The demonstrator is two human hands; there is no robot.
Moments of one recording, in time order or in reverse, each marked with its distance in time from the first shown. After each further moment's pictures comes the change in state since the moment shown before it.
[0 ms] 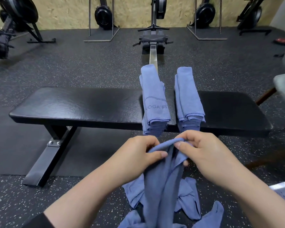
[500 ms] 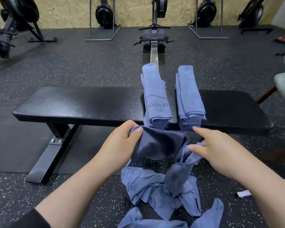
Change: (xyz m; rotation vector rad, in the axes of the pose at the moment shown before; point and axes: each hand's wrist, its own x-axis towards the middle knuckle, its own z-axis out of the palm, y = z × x) left_hand -0.004 -0.026 -0.016 -0.123 0.291 -0.151; right_hand 0.002 0.003 -0.023 -0.526 -0.032 0.213
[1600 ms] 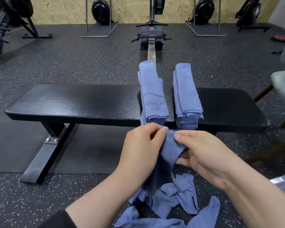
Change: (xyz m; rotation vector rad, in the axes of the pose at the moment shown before) left_hand -0.012 0.046 0.047 -0.123 0.131 0.090; right_hand -0.001 -0.023 0.026 1.145 -0.189 0.085
